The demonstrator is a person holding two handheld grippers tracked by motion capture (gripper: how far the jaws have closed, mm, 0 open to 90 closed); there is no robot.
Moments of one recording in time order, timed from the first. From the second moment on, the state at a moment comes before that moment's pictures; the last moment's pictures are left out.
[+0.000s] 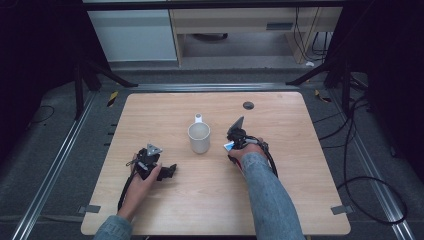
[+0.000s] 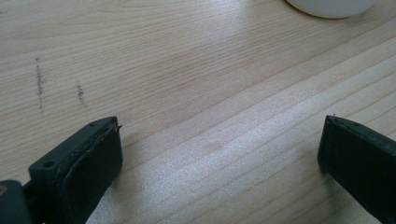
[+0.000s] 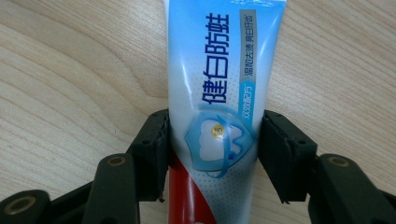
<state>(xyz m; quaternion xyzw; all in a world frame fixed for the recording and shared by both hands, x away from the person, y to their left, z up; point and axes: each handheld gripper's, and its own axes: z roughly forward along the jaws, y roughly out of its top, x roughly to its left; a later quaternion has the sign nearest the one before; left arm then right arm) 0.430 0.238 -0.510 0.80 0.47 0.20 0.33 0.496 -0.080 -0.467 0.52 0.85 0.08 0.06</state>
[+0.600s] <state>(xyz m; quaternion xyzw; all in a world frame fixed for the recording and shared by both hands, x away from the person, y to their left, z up) 0.430 0.238 -0.510 0.80 0.47 0.20 0.33 0.493 -0.082 -0.464 0.51 0.85 0.08 0.07</state>
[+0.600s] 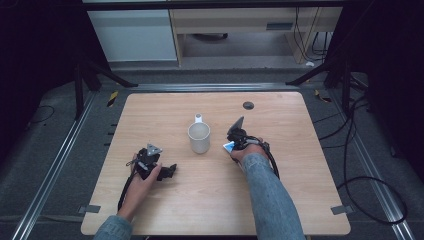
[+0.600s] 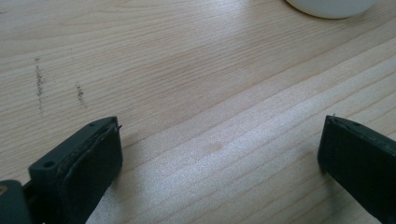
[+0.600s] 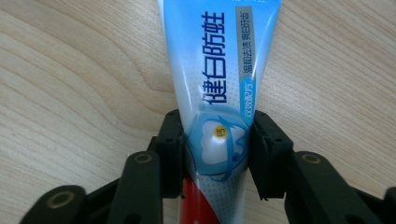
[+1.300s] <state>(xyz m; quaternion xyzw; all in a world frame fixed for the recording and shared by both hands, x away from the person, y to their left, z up) 0.431 0.238 -0.510 0.80 0.47 0.20 0.33 0.478 -0.098 -0.431 0.48 0.86 0.15 0.07</state>
